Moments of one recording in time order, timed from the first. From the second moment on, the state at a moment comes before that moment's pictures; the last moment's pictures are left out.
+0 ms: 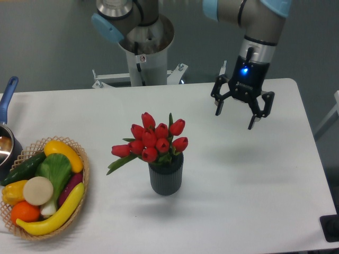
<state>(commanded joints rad) 2.85 -1.66 -1.90 -0.94 0.90 1.52</state>
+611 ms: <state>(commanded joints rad) 2.75 -1.70 -1.93 -0.94 0.72 1.51</state>
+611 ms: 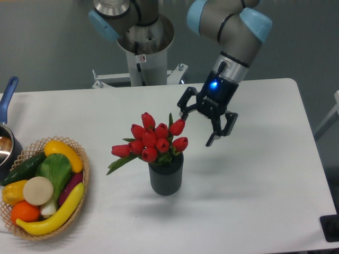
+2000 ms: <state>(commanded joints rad) 2.68 -1.75 -1.92 -0.94 0.66 1.44</state>
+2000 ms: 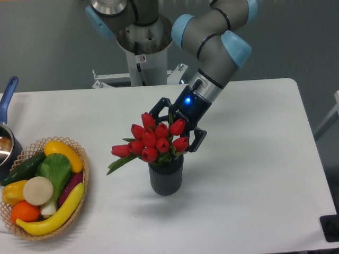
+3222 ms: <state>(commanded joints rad) 2.68 -1.76 -1.91 -0.92 0.63 1.43</state>
